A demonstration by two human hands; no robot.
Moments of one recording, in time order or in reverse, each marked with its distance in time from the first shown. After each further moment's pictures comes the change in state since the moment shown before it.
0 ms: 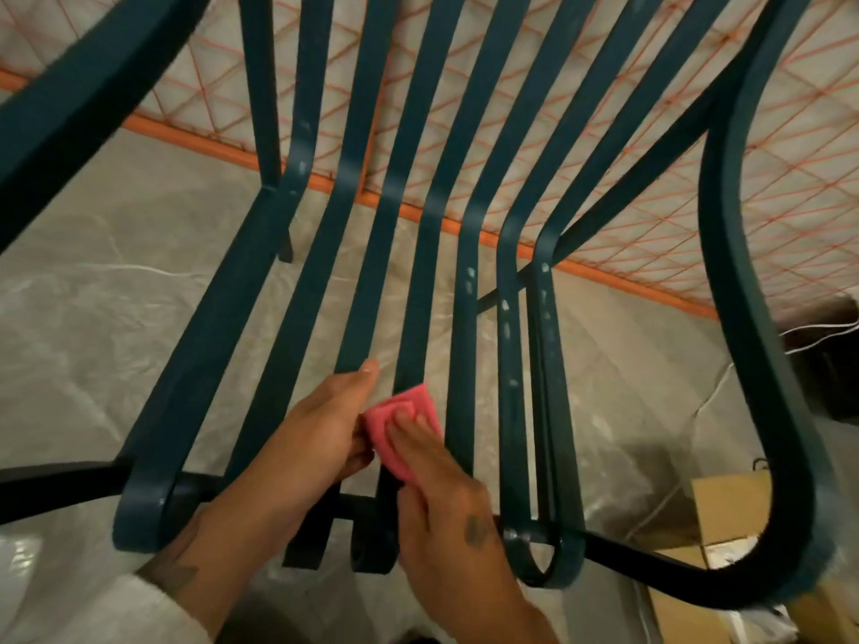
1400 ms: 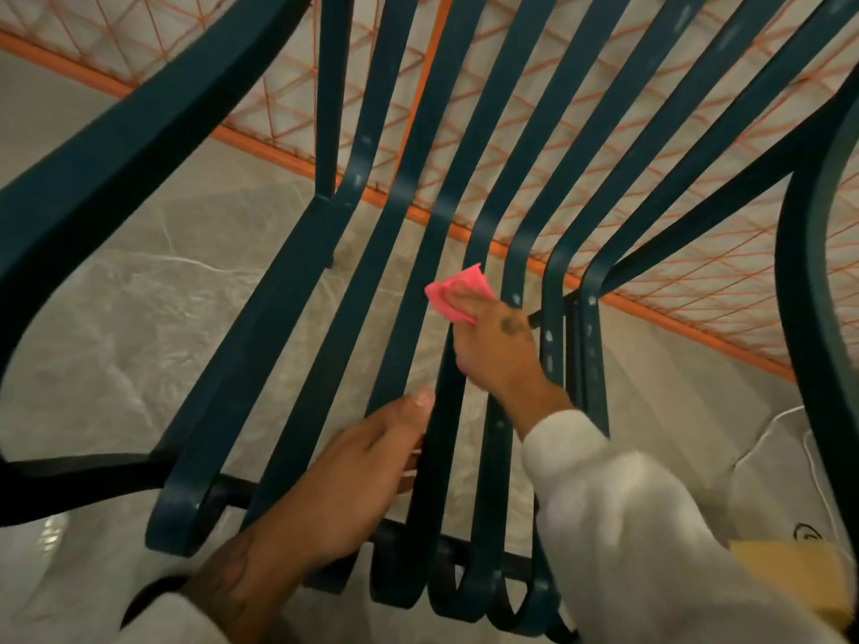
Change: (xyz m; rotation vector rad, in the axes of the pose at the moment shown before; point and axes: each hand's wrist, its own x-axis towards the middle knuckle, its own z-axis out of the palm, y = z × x) left_hand 0.000 -0.010 -0.010 0.124 -0.165 0.143; right_hand 0.193 0.025 -0.028 -0.511 0.000 0.046
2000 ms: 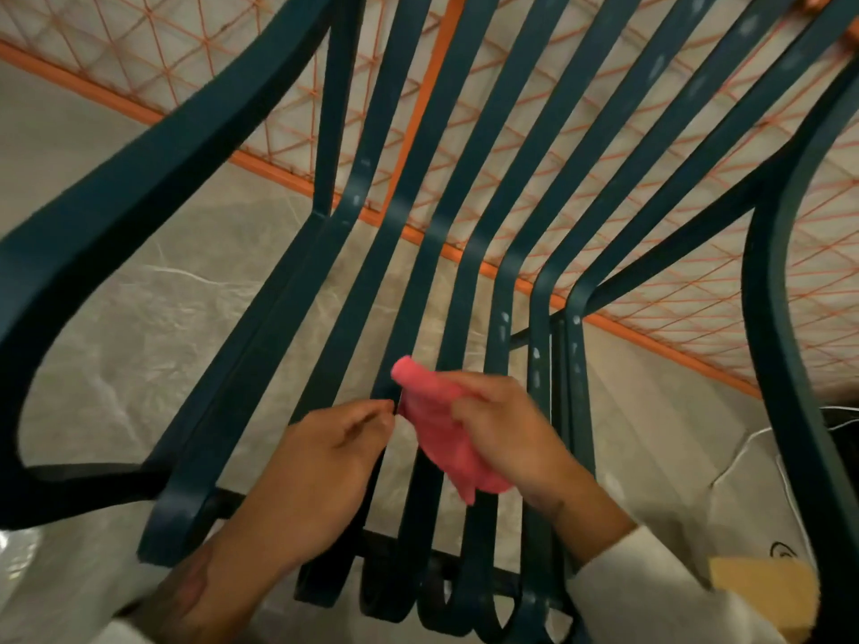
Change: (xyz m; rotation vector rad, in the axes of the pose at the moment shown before) left_hand -0.013 0.009 -0.018 0.204 0.288 0.154; right_hand -0.087 -0.032 -0.043 0.710 -0.331 0.204
